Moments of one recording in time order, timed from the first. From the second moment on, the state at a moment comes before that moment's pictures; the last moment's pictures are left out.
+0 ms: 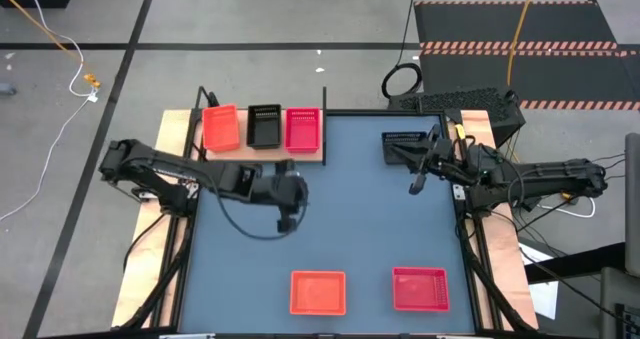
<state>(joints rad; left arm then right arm) -0.17 1.49 1.26 -0.60 -0.26 -0.06 0.01 0.63 0.51 0.21 0.39 0.02</state>
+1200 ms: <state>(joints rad) -0.23 1.98 1.38 0.16 0.03 0.33 0.10 0.68 0.51 0.28 0.39 -0.02</state>
